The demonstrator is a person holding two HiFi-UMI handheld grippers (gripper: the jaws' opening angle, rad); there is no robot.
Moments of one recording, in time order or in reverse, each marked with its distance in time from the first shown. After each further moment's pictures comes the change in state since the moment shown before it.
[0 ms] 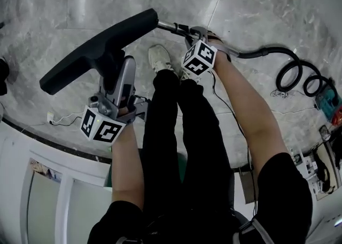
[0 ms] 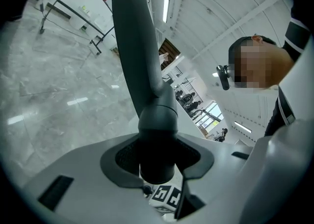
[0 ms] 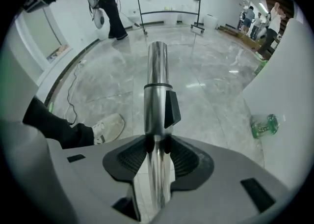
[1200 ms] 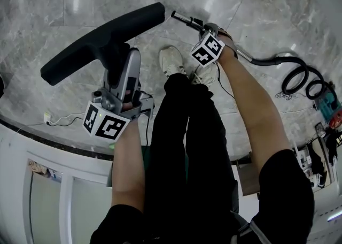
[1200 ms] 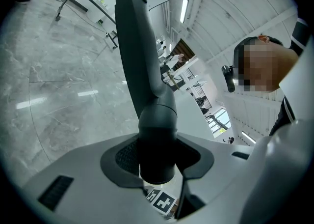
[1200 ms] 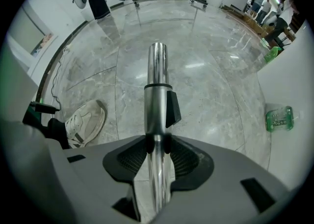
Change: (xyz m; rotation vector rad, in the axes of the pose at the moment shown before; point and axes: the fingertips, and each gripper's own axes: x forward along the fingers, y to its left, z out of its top) left arm 0.010 0.132 0.009 -0.129 0.009 0.073; right arm 0.125 0.000 -0.013 0.027 0.239 -0.030
